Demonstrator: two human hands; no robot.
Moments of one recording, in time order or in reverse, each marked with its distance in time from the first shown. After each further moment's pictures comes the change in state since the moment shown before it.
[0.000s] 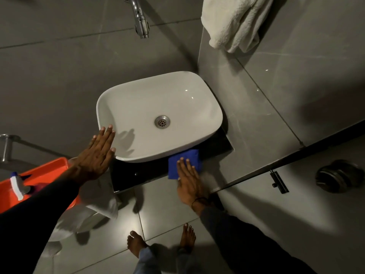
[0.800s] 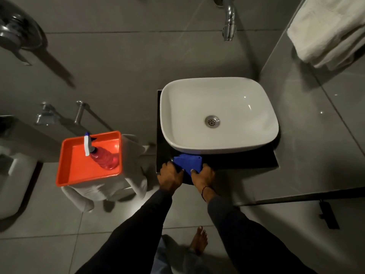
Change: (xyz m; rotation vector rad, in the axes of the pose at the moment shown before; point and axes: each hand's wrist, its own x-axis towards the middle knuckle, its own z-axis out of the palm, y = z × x) left_hand -0.044 0.141 0.066 -0.713 -0.106 -0.965; right_hand 0.035 -0.103 0.012 0.498 -0.095 0.559
